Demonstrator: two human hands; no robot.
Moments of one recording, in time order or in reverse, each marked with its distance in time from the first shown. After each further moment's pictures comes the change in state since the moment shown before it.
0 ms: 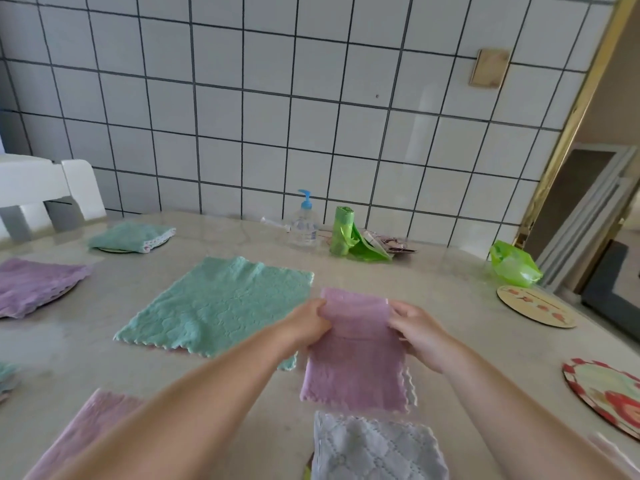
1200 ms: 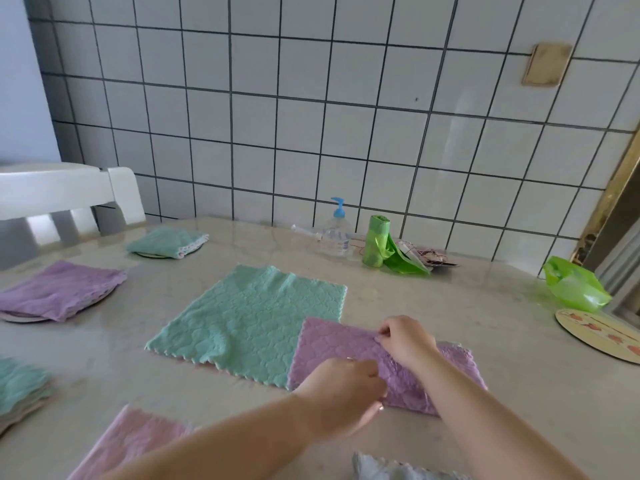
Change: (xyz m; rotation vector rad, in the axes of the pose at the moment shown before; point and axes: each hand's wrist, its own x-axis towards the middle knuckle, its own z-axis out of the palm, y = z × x) left_hand -0.028 -0.042 0.016 0.947 -0.099 0.651; right_hand 0.063 -0.011 0.060 -0.861 0.112 -0.200
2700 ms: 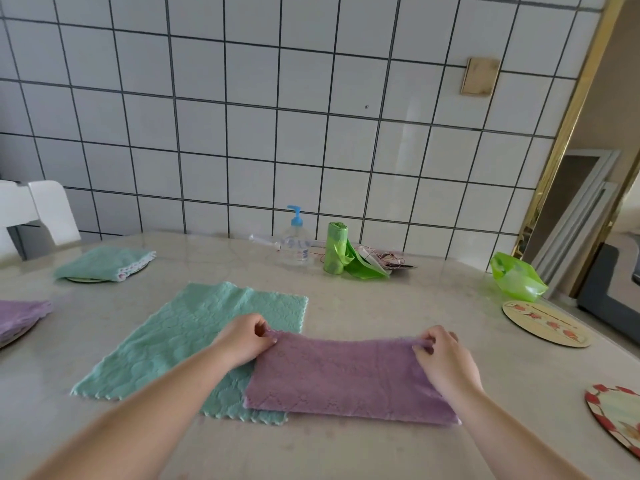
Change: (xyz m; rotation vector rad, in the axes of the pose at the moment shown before) left_hand 0.028 -0.131 0.008 -0.618 0.089 -0.782; right_hand -0.043 0.088 -0.029 0.266 0.372 0.291
